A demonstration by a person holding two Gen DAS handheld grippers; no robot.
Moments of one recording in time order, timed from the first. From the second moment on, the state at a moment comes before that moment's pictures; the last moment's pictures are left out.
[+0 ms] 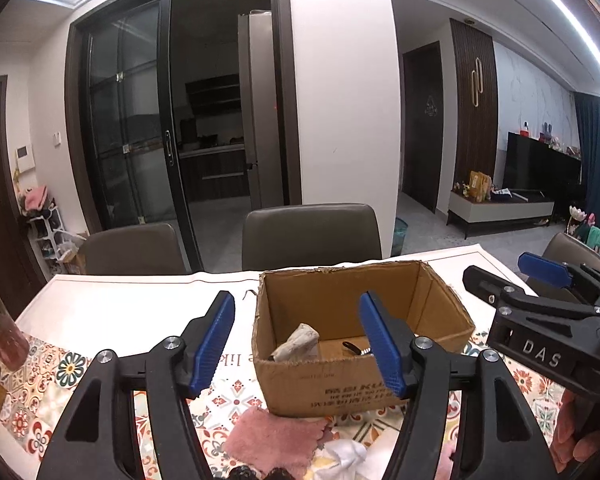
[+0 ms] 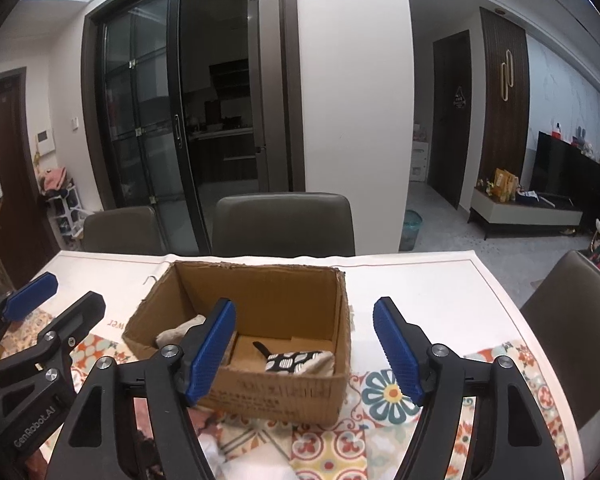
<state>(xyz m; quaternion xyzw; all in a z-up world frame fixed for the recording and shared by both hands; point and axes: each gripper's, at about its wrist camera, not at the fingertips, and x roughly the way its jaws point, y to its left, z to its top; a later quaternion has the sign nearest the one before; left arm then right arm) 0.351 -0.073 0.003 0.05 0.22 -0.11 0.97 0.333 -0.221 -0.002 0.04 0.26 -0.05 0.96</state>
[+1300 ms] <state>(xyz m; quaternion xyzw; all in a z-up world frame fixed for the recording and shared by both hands) 0.279 -0.045 -0.046 0.06 0.28 -0.11 0.95 0.254 -0.201 -0.052 0.06 0.33 -0.08 0.94</state>
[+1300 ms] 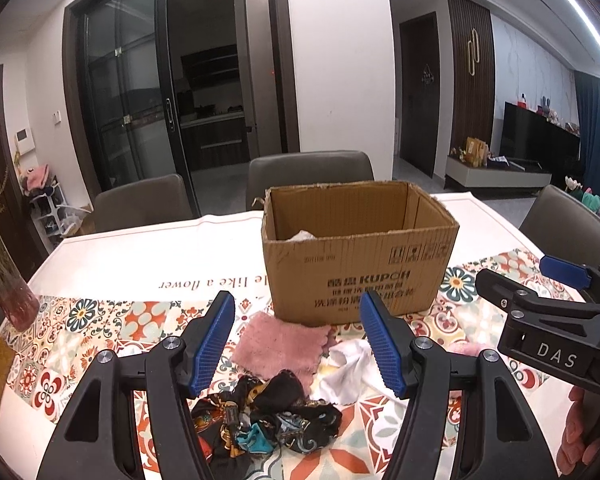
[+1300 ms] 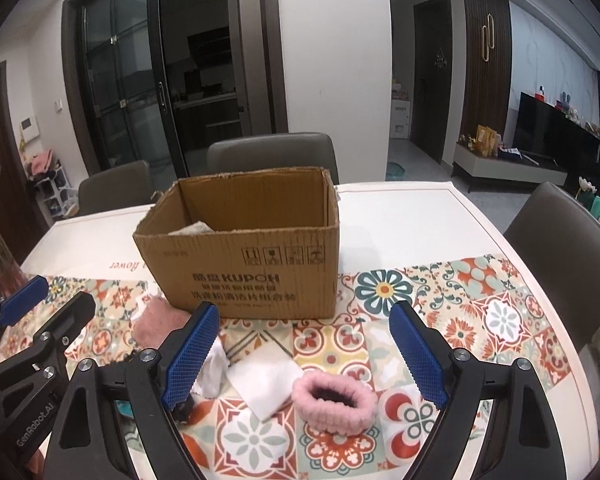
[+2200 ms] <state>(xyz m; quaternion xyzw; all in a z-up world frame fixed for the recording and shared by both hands) 0.292 -0.058 -0.123 0.10 0.34 -0.14 0.93 0.244 -0.203 -0.135 0.07 0.38 -0.12 0.91</state>
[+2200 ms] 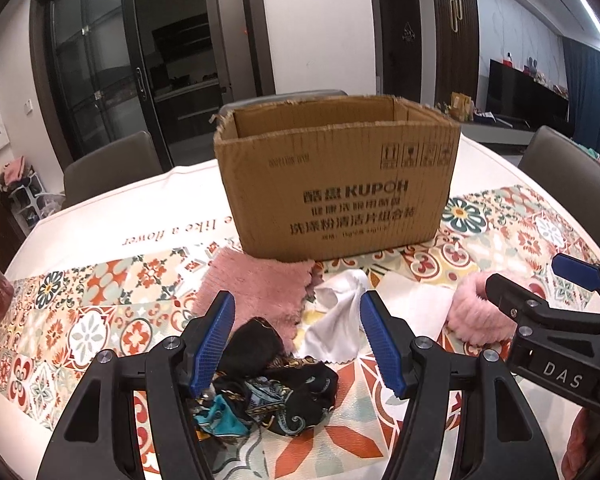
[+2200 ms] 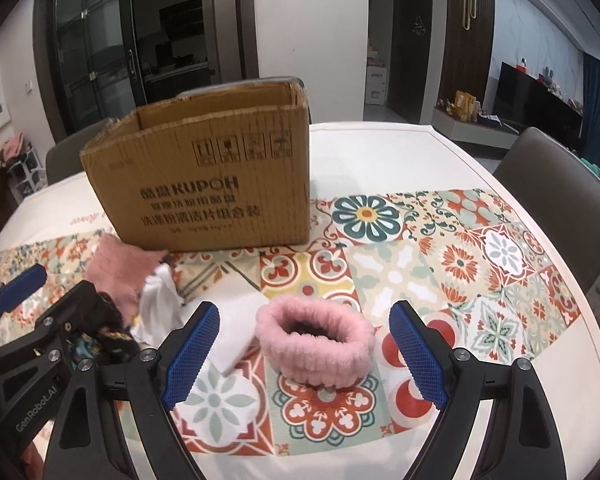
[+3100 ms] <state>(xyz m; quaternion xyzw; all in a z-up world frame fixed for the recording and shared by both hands) 0.329 -0.095 -0.189 0.12 0.39 -0.17 0.90 0.266 -0.218 -0.189 0.07 0.42 -0.12 0.90</state>
